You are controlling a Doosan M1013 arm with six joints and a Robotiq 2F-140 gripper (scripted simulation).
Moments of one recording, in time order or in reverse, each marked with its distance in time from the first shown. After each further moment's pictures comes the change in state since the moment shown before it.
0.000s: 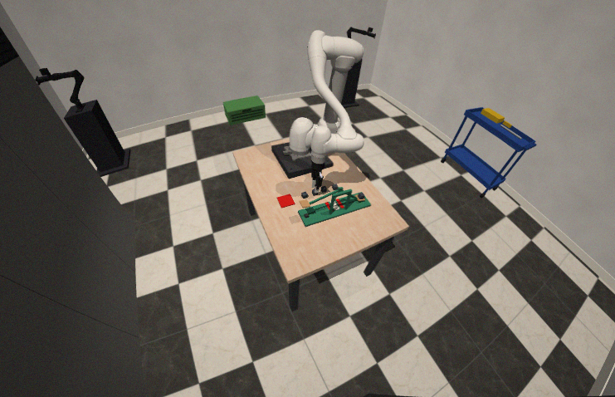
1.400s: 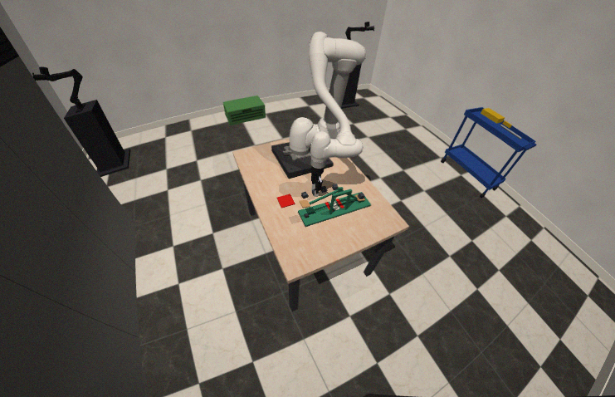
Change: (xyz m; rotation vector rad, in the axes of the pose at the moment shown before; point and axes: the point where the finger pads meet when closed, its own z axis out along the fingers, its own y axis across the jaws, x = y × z) arm 0.000 -0.001 0.035 0.003 0.000 0.007
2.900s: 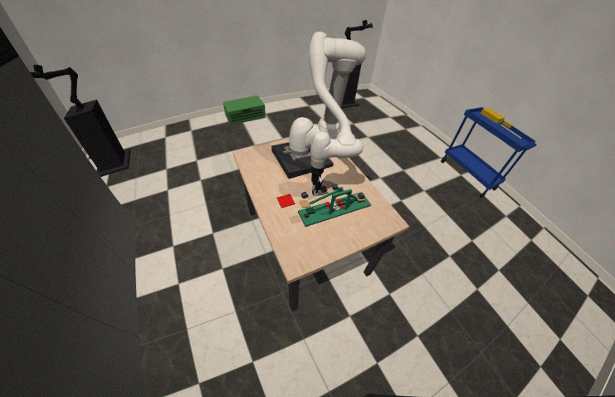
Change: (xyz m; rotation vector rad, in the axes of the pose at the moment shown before) arm 0.000 0.000 0.000 0.000 0.000 0.000
